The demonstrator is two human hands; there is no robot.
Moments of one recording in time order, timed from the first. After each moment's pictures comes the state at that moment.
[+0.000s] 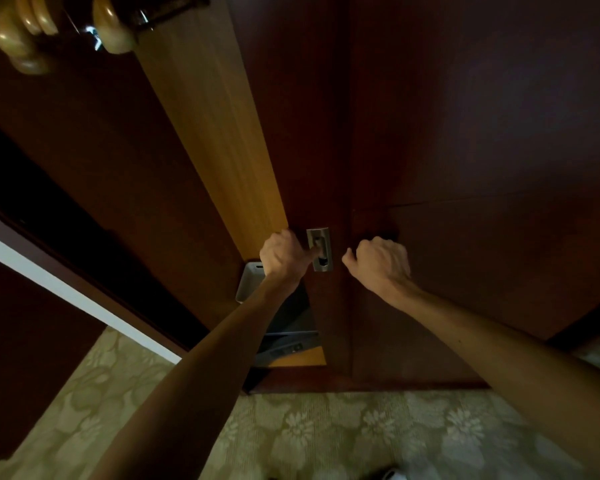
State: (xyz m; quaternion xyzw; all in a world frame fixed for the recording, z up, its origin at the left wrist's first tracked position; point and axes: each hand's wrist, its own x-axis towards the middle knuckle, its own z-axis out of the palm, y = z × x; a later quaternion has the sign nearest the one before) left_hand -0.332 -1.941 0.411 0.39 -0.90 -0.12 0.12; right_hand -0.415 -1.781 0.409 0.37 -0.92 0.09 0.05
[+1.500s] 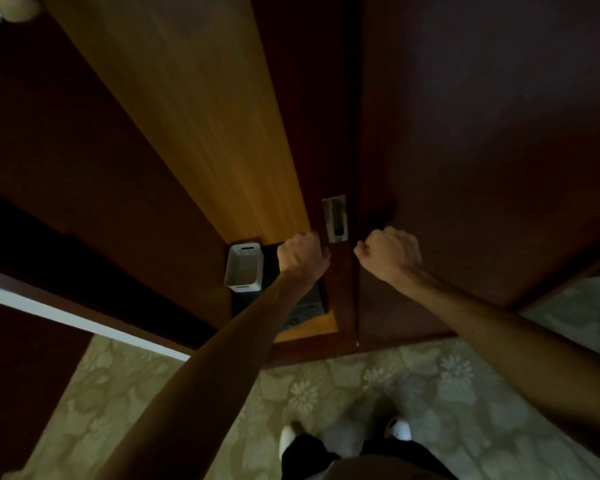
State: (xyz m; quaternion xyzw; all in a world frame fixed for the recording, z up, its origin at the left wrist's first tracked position) left_hand -0.346 -1.896 0.376 0.25 -0.97 -0.03 -0.01; right_hand -0.424 -1.741 0.363 0.29 -0.95 0.13 -0.01
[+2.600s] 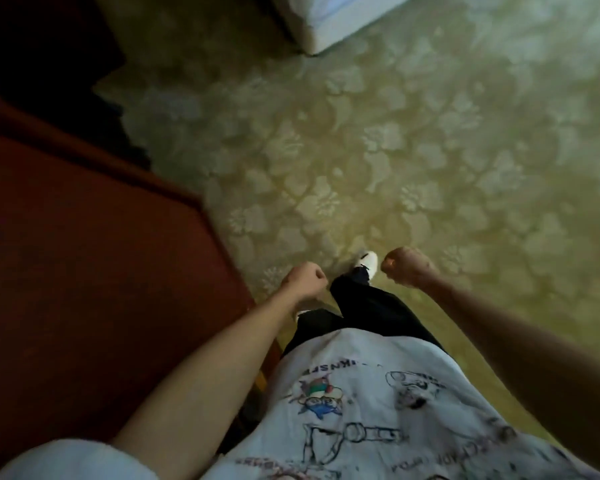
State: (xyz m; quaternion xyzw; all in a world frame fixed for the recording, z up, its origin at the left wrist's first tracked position) left_hand -0.196 -1.627 0.143 -0.44 -0.68 0.11 -0.57; right_hand 0.044 -1.572 0.158 -0.63 -0.60 0.44 -0.21
